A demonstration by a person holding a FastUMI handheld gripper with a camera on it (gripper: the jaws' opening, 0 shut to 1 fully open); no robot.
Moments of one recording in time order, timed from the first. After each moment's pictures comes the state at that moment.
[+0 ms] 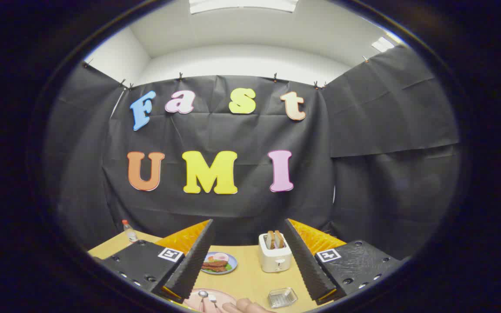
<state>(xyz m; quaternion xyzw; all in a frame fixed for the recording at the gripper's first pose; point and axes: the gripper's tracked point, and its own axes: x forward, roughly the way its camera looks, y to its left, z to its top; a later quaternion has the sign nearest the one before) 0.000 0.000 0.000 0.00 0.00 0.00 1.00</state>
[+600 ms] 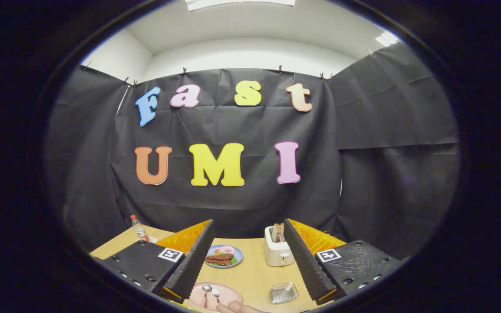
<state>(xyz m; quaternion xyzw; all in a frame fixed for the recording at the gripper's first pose) -0.002 -0.008 -0.013 0.00 0.04 0.02 1.00</state>
